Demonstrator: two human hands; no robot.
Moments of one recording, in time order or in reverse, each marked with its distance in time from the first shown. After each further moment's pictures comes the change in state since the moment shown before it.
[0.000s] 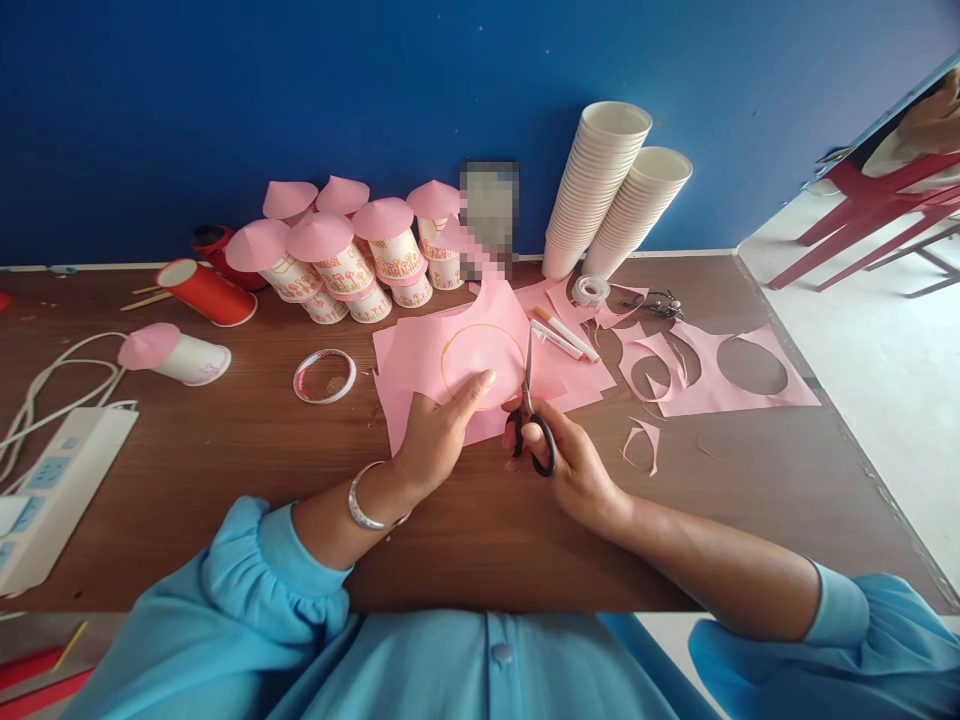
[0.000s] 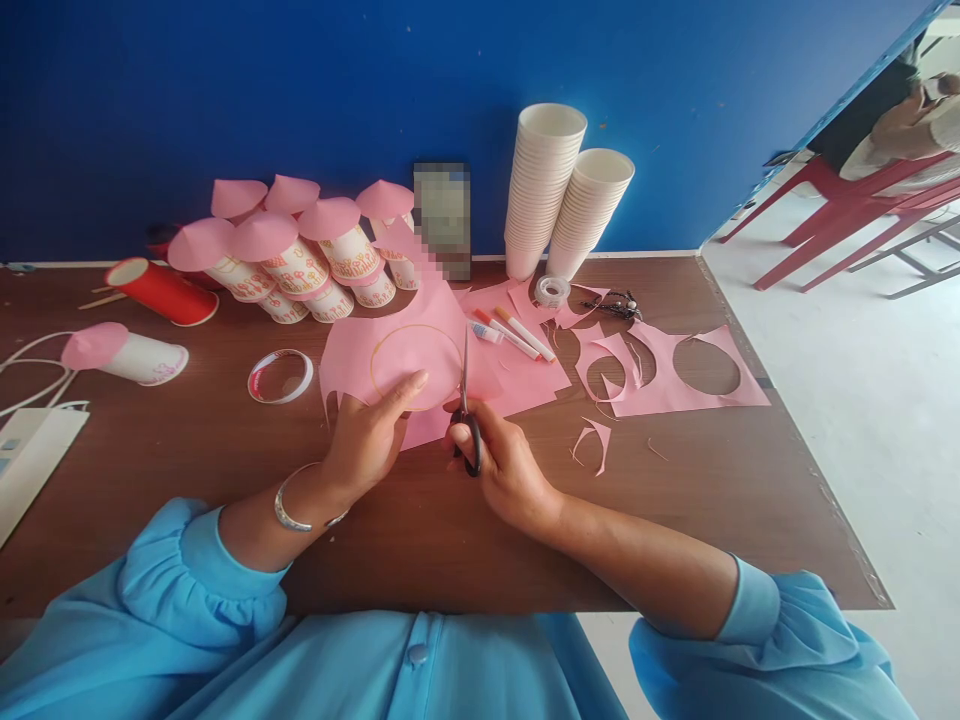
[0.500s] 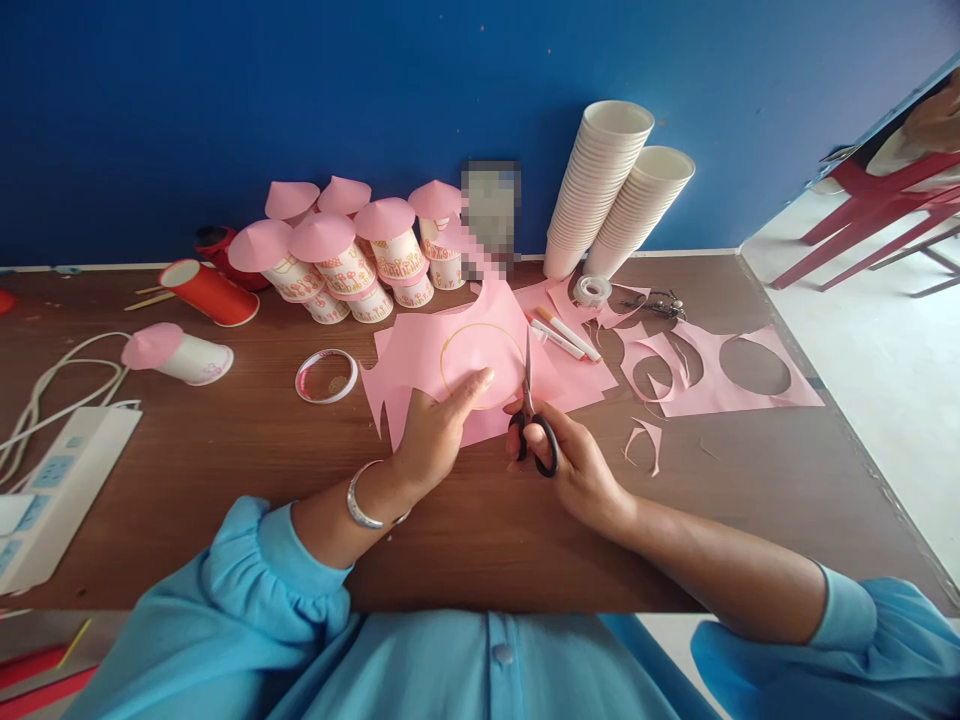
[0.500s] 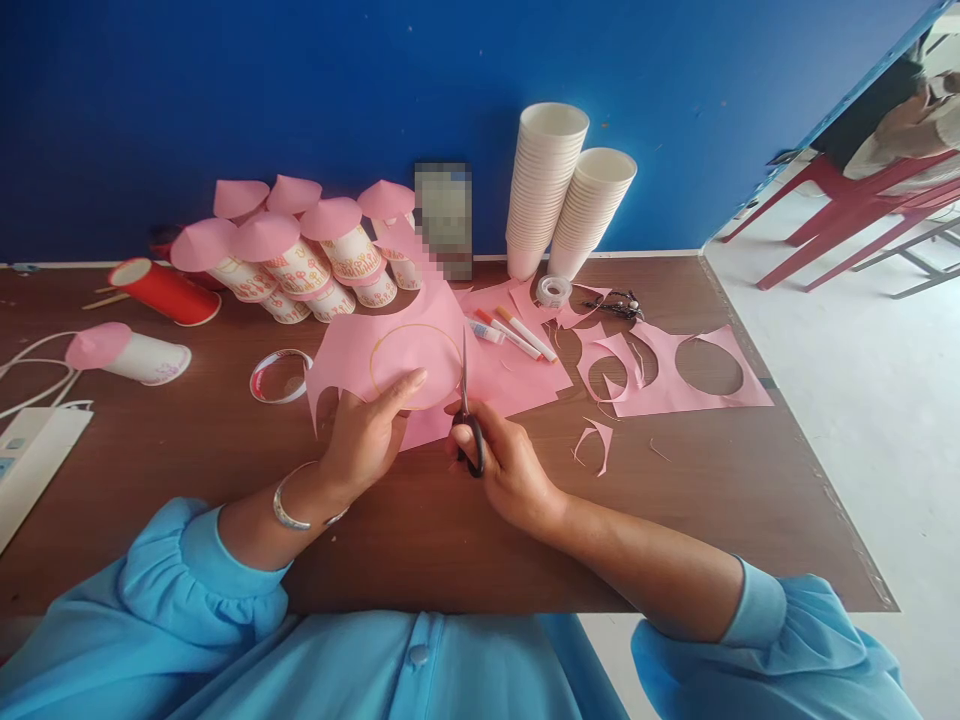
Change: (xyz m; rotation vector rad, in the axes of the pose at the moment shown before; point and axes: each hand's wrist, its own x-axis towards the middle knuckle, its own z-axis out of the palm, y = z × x) left_hand 0.002 0.004 -0.004 -0.119 -0.035 -0.007; right_hand -0.001 -0.002 -0.002 -0.034 -0.002 -0.020
